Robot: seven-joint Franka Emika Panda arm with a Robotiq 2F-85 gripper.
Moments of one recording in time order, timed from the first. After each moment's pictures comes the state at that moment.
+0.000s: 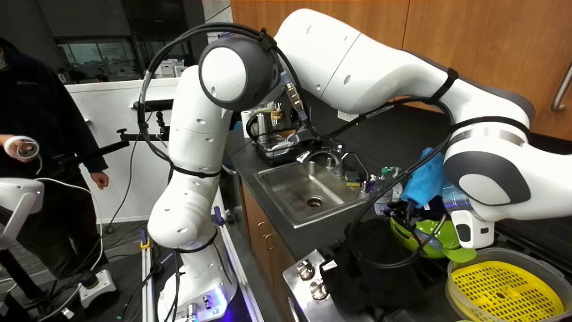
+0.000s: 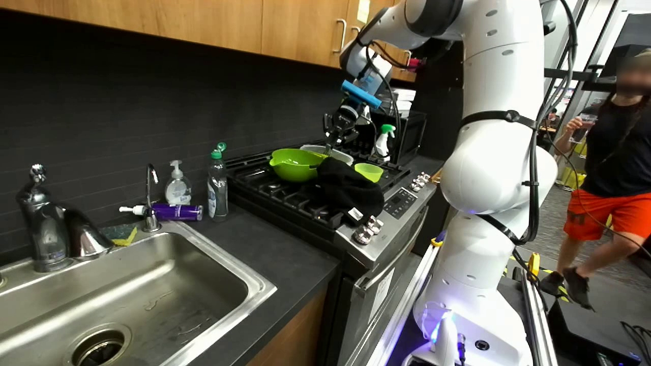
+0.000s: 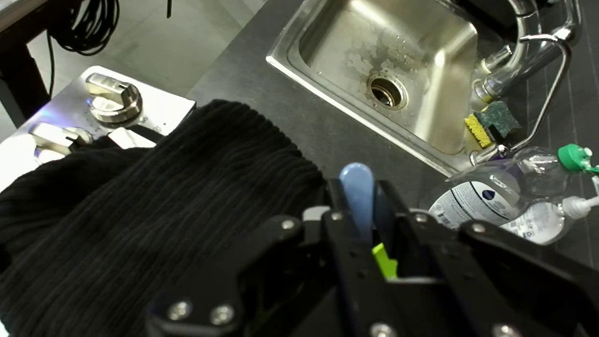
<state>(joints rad) -0.44 0.34 -0.34 -1.76 0.66 1.39 0.13</state>
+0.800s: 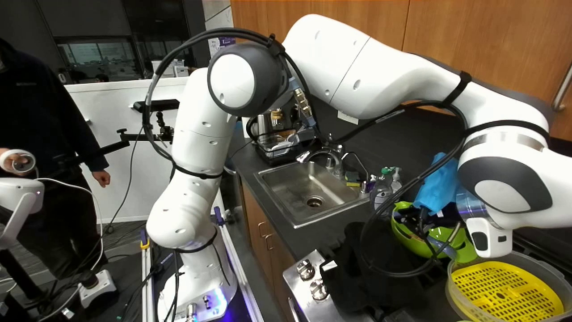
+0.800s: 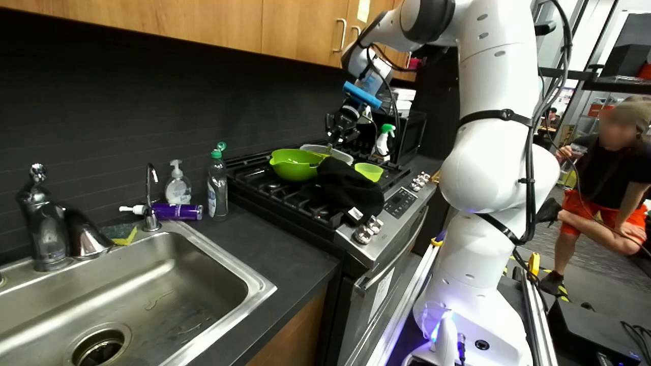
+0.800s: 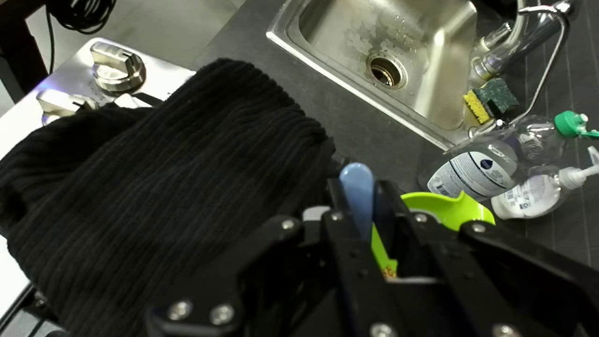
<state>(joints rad) -0.47 0.40 -0.35 -1.69 0.66 1.39 0.12</state>
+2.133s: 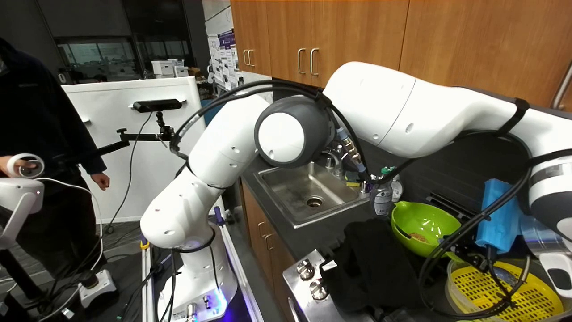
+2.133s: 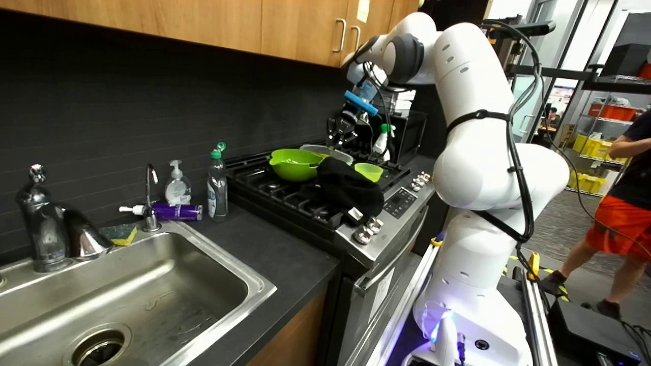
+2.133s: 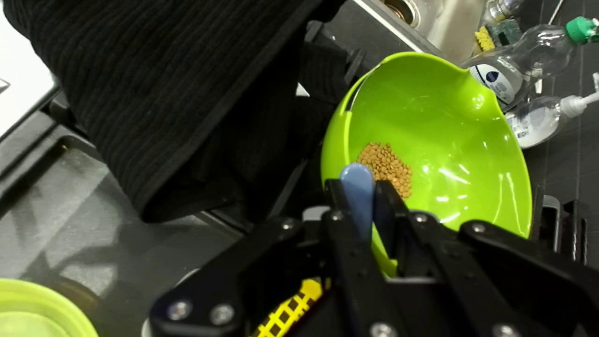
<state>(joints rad) -0.64 0.71 -0.26 -1.23 0.66 1.33 0.07</state>
